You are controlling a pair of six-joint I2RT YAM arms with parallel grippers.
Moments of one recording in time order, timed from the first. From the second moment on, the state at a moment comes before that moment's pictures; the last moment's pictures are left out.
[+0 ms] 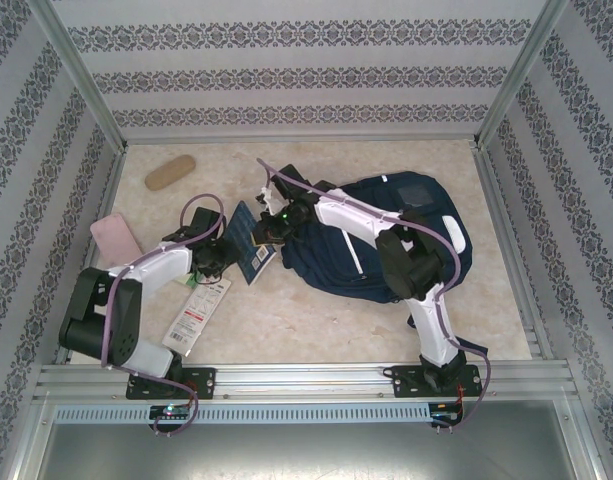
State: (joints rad) left arm -0.23 1.46 0.77 -0.41 0.13 -0.95; right arm 0.68 2.13 1.71 -0.61 -0.69 0.51
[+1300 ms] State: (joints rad) left arm -0.13 1.46 0.78 0.40 0.61 -1.37; right arm 0.48 1.83 1.25 0.39 -0.88 1.31
